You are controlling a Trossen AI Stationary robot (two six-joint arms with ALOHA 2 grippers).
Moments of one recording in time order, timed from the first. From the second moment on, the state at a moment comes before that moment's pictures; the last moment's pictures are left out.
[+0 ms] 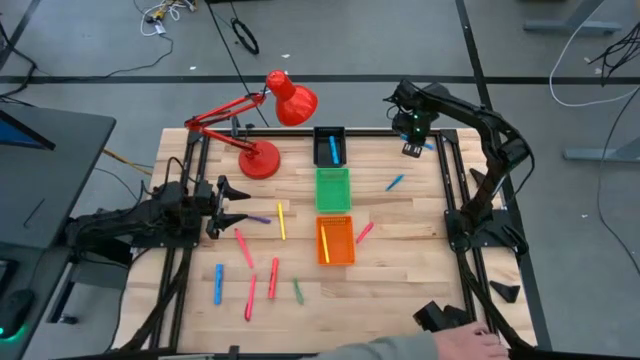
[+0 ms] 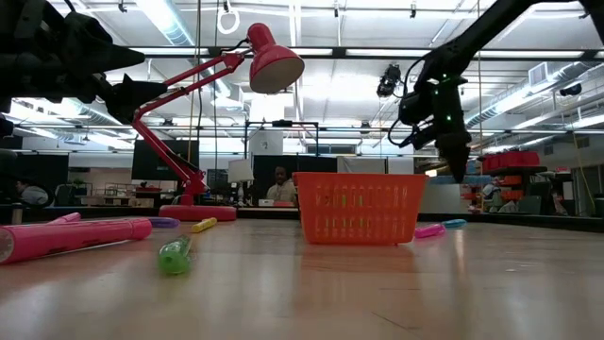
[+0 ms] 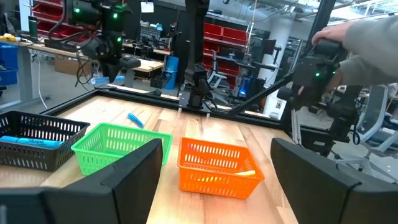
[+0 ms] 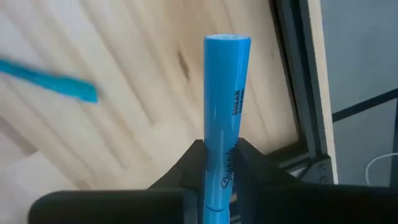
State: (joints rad) left arm 0.22 0.04 0.01 0.11 0.20 -0.22; right arm -0.99 1.76 1.35 -1.18 0.15 -0.59
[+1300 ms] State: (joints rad) left arm 0.22 0.04 0.01 0.11 0.20 -0.22; right arm -0.73 1.71 1.35 -1.25 0.20 -0.79
